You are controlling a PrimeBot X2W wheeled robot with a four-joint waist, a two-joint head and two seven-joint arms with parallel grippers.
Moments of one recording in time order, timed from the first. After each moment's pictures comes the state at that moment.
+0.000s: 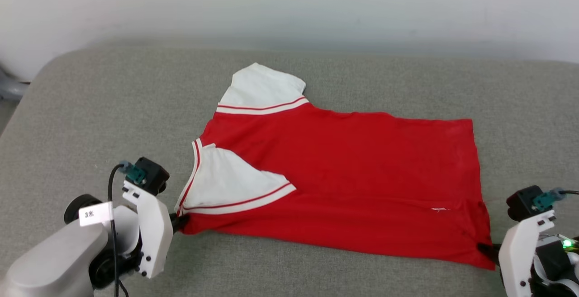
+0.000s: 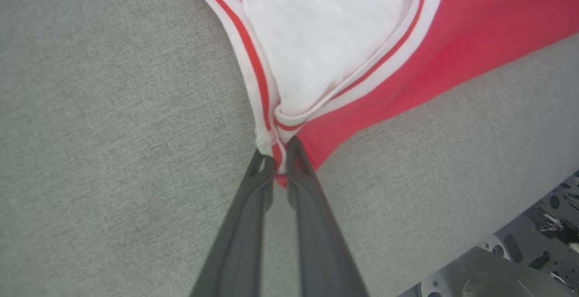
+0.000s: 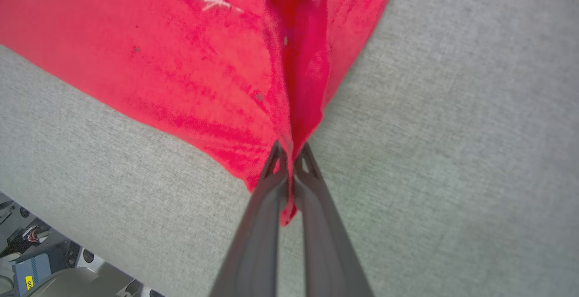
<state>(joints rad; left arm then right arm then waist) -0.64 0.76 -1.04 0.36 -1.03 -0.13 0.33 -0.23 -0.61 0.42 0.30 0.70 0.13 0.57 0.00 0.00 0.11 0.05</state>
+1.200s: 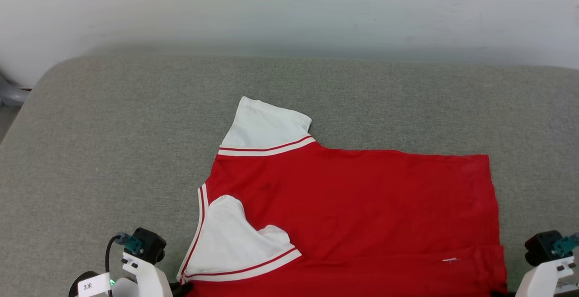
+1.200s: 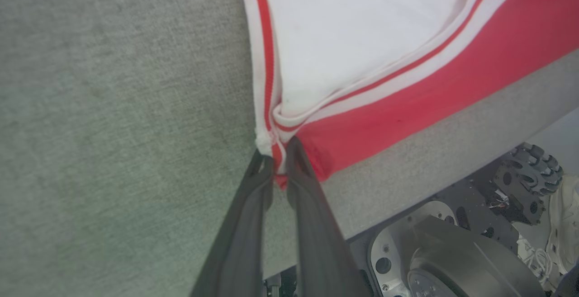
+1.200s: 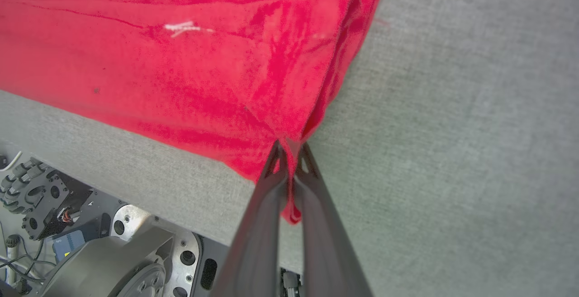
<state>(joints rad) -0.39 0.80 -1.06 0.26 -1.10 -0.03 0.24 0.05 -0.57 0.19 0.11 0.68 0.13 0.69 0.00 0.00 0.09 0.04</state>
